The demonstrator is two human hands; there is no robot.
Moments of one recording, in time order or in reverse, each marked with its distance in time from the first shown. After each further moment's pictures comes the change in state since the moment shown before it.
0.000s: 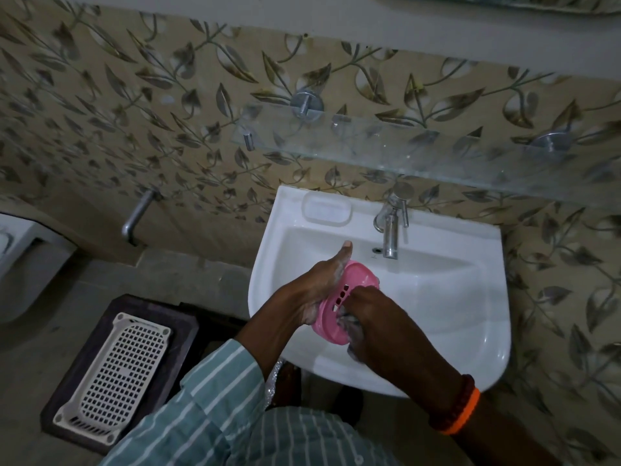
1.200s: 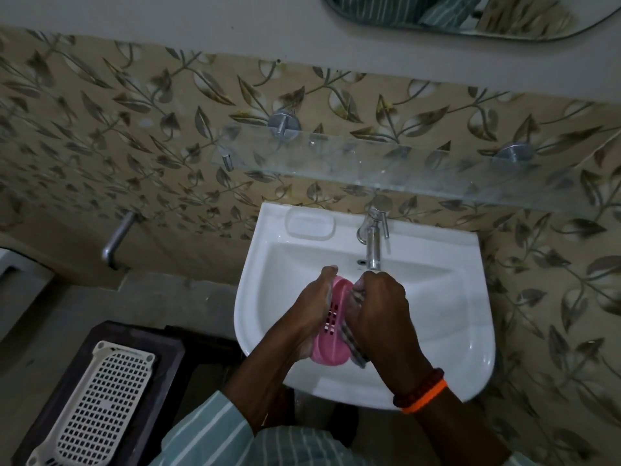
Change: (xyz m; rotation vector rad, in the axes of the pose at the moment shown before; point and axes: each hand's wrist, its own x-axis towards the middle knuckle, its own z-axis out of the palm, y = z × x) left_hand -0.004 -0.017 0.019 0.059 0.168 0.128; right_hand 0.020 -0.008 -0.012 0.000 0.539 0.303
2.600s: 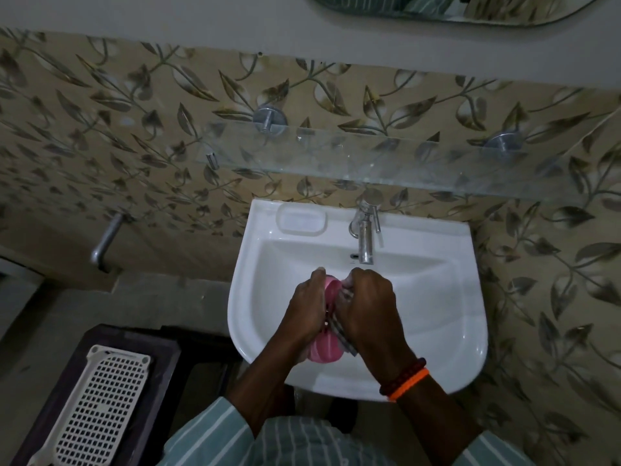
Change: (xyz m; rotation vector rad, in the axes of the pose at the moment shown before) left_hand 0.018 -0.021 0.005 0.086 0.155 0.217; right_hand 0.004 0.016 0.020 0.052 0.027 0.047
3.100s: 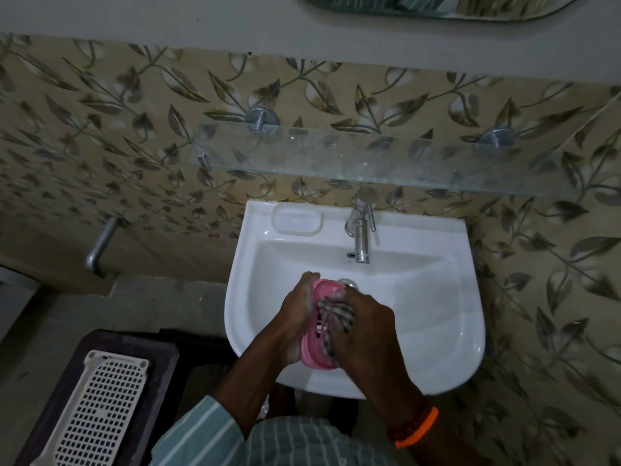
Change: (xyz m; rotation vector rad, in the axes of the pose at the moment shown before) left_hand 0.001 0.005 -0.011 -0.244 -0.222 -0.294; right_hand -0.031 -0.017 -0.018 0.132 -0.128 0.115
